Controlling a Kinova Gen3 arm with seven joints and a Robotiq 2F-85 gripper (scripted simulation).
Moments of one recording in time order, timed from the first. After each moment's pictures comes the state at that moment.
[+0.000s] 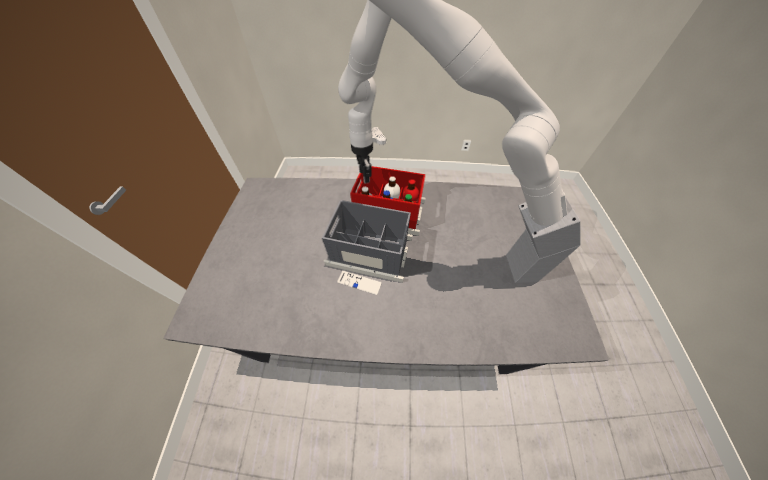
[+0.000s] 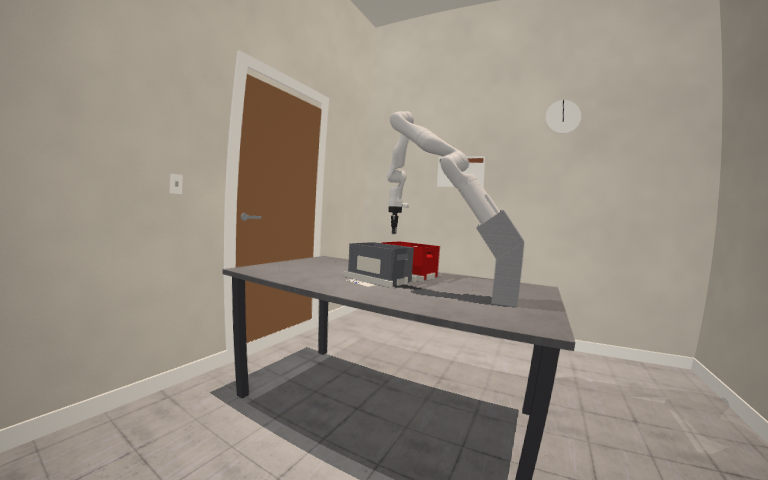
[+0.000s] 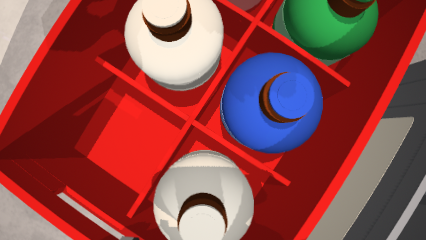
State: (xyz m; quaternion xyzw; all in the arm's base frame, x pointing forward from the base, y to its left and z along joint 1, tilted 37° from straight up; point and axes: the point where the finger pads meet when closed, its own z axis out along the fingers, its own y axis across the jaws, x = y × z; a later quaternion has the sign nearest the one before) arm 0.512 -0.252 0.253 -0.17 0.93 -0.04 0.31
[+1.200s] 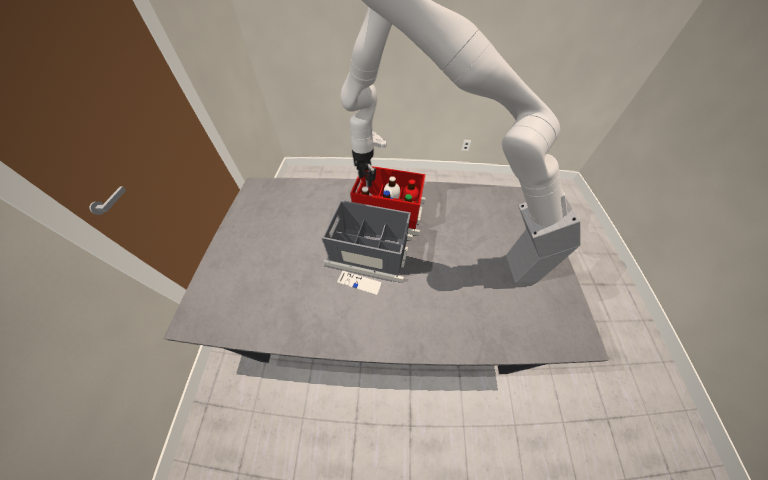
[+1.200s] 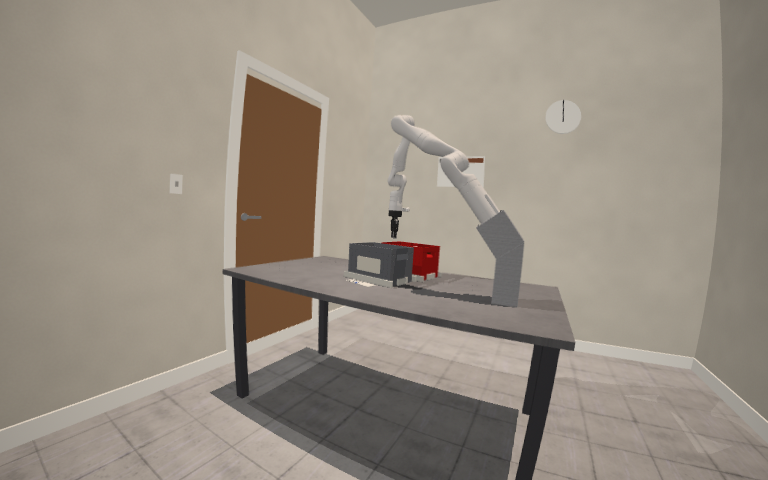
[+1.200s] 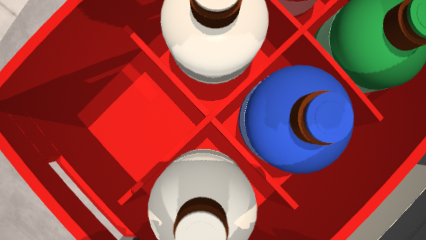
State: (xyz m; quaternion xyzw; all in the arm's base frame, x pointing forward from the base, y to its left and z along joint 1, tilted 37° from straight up) arm 0.525 -0.252 0.234 -0.28 0.90 -0.08 0.31
